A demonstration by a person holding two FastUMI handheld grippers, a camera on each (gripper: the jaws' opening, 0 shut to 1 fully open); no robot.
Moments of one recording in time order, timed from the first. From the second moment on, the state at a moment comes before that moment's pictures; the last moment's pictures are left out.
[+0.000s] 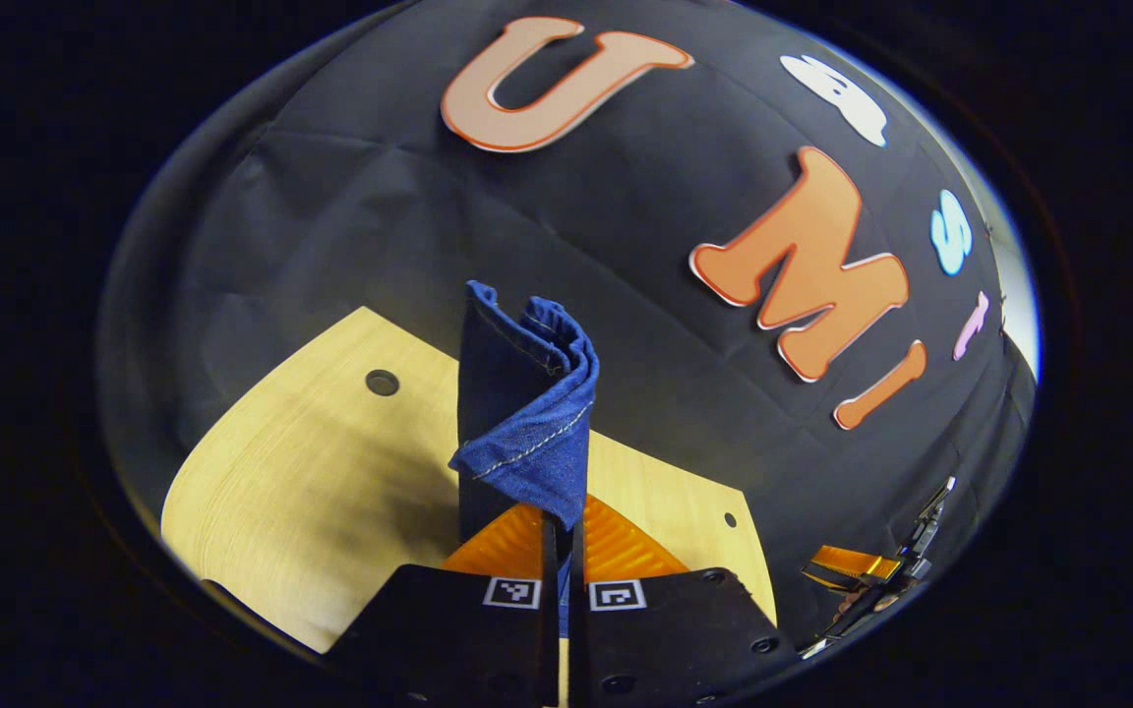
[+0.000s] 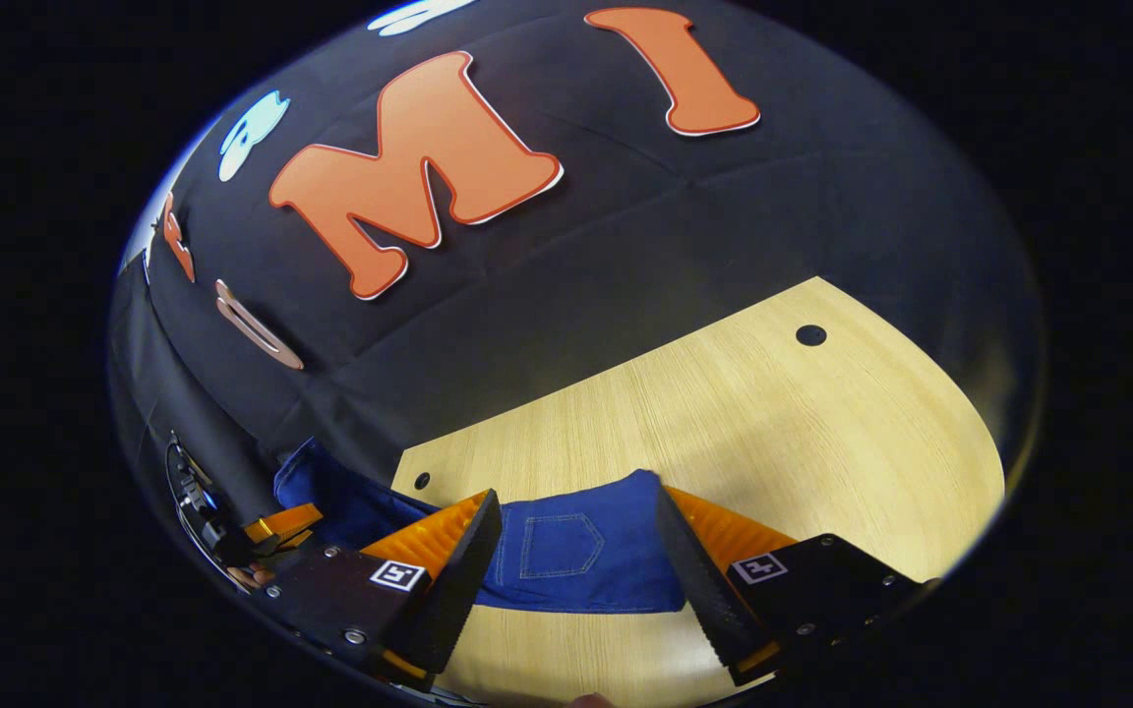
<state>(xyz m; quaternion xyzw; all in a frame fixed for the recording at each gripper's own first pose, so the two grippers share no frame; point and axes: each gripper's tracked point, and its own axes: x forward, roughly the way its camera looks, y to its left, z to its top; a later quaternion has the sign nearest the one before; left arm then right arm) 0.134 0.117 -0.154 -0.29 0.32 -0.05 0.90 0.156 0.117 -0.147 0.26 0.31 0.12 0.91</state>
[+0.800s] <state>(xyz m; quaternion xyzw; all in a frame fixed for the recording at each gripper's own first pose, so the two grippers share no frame) 0.120 -0.093 -0.208 -0.08 0.41 -0.13 0.90 0.158 0.047 -0.174 0.26 0.31 0.12 0.91</state>
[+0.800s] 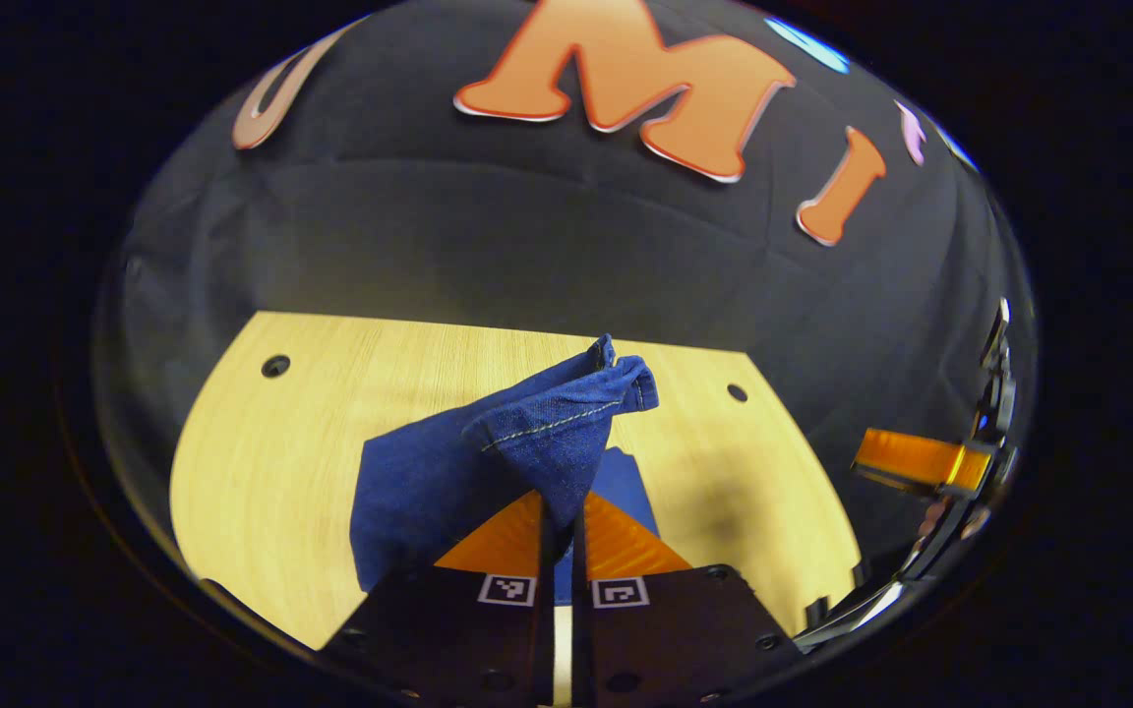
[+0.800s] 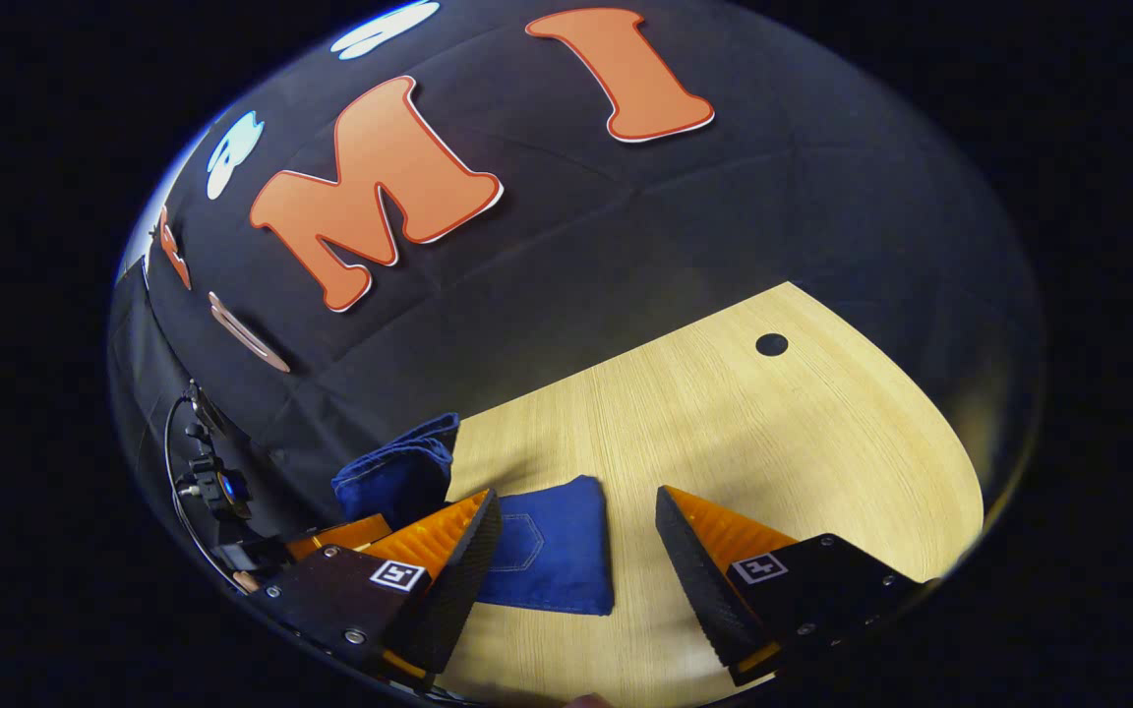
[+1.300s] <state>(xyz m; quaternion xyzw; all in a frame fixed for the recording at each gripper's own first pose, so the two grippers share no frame) 0.115 -0.100 -0.143 0.01 0.31 -0.15 0.94 0.163 0.052 -0.143 0.21 0.25 0.12 0.94</state>
